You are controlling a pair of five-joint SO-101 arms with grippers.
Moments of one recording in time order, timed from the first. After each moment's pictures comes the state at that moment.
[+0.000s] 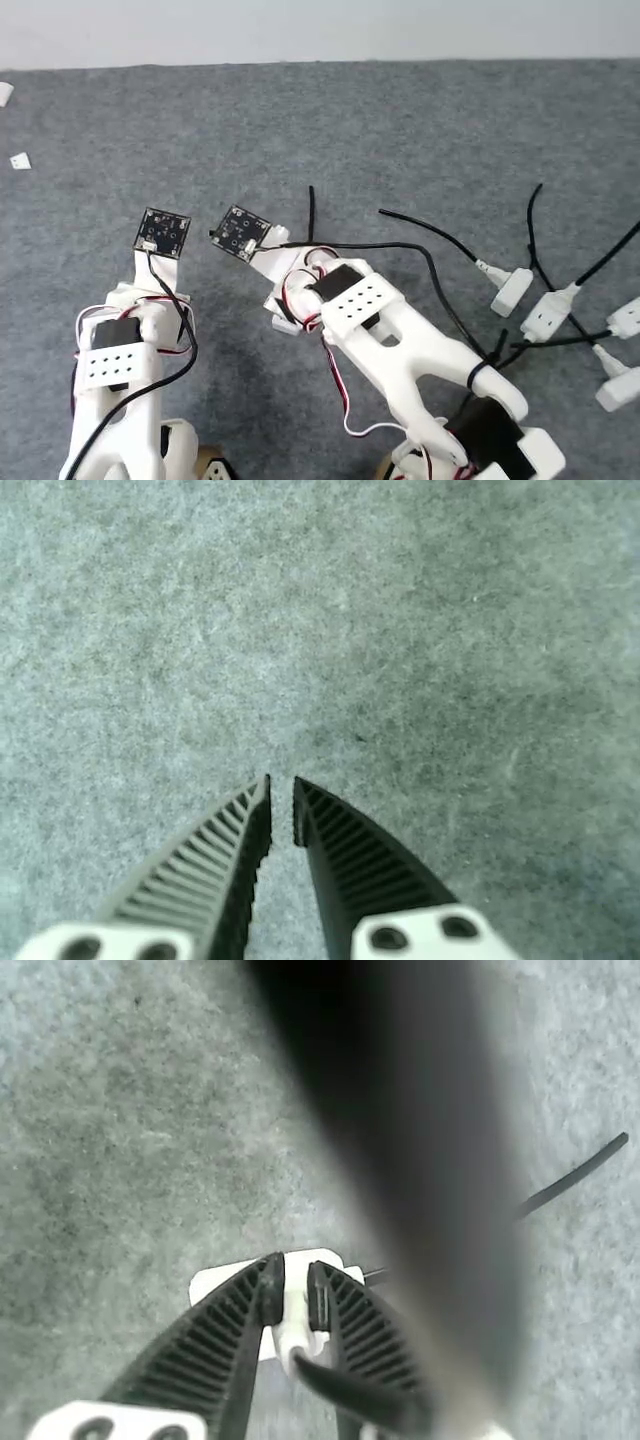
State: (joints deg) left arm -13.7 -43.8 71.3 47.7 -17.9; right arm -38.5 -8.6 40.0 40.2 24.7
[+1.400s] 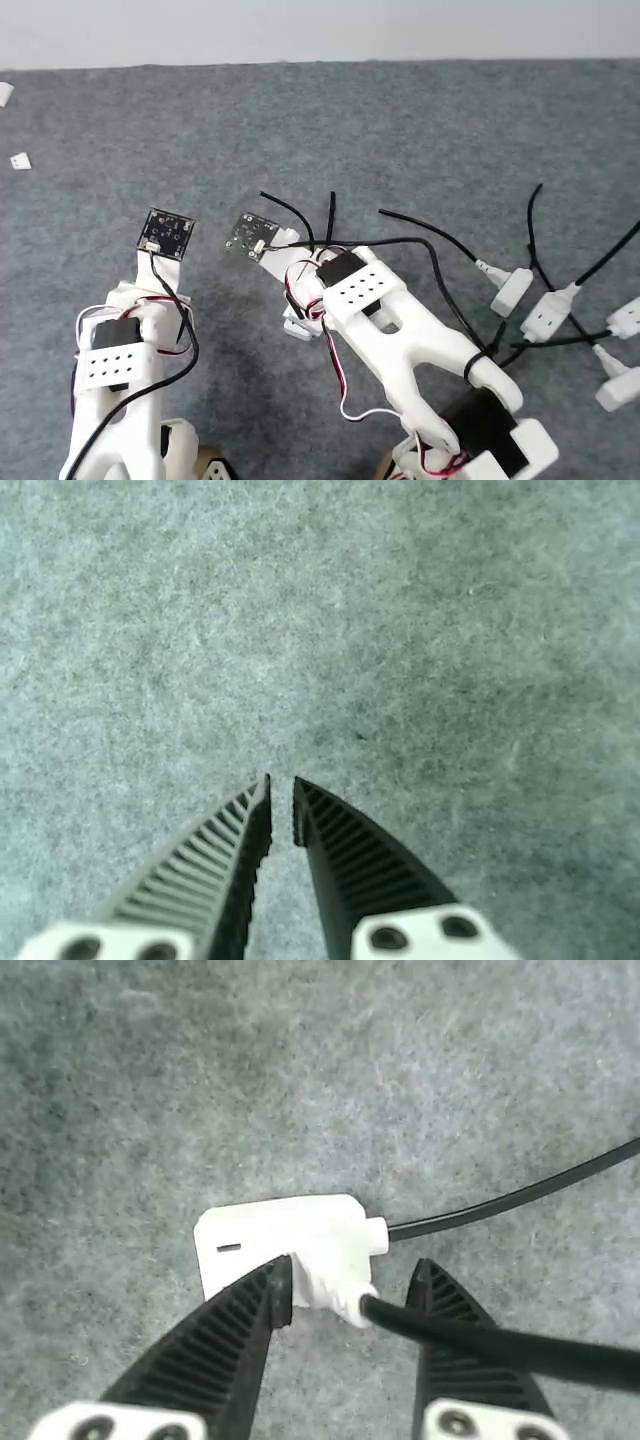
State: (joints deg) left arm -13.7 -43.8 71.3 47.7 -20.4; right arm -36.6 -7.0 35.6 52.6 27.0
